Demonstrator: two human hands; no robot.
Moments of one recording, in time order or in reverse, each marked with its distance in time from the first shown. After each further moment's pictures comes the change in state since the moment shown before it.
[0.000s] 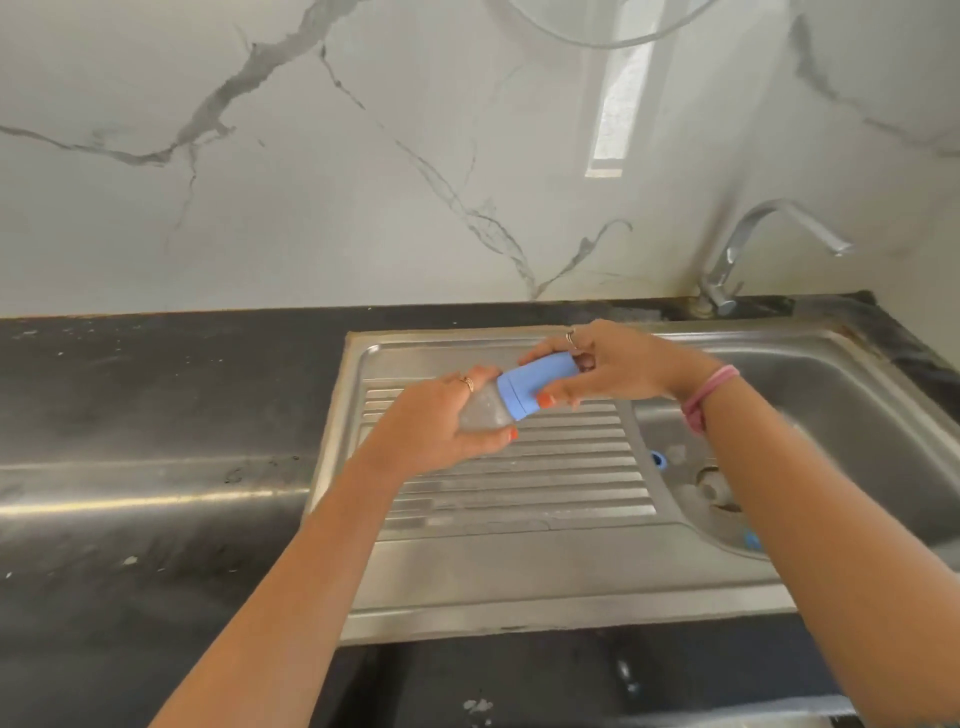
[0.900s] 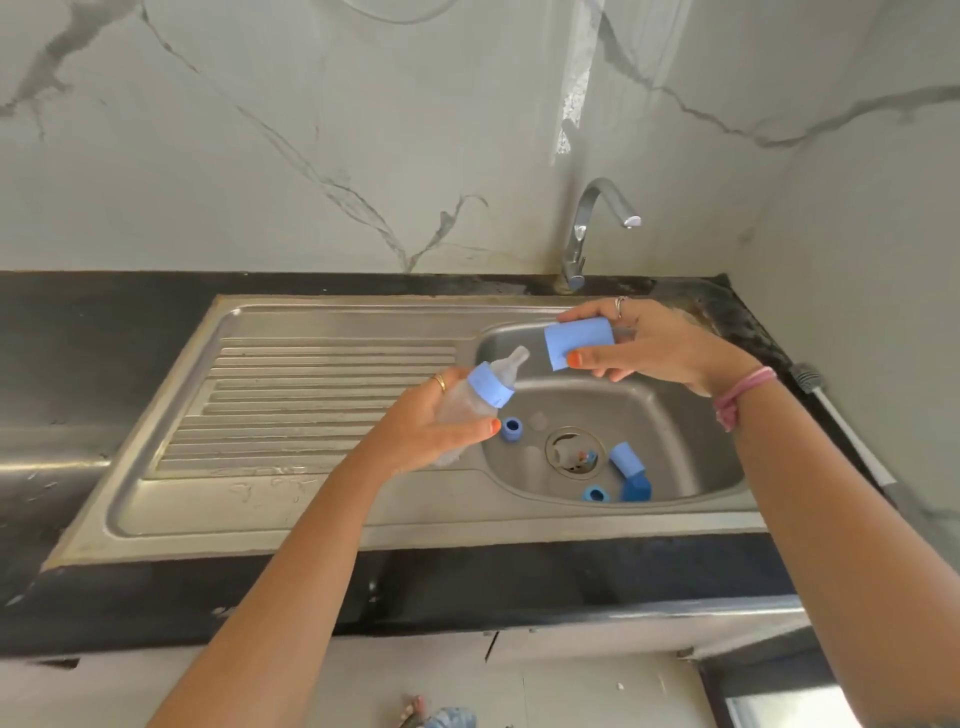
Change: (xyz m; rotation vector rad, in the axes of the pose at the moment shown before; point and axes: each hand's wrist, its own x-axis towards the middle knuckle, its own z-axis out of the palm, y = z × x) left_hand 0.016 0.197 0.133 -0.698 -0.121 -0.304; right_hand -0.207 0.139 -0.102 0.266 0.225 0.110
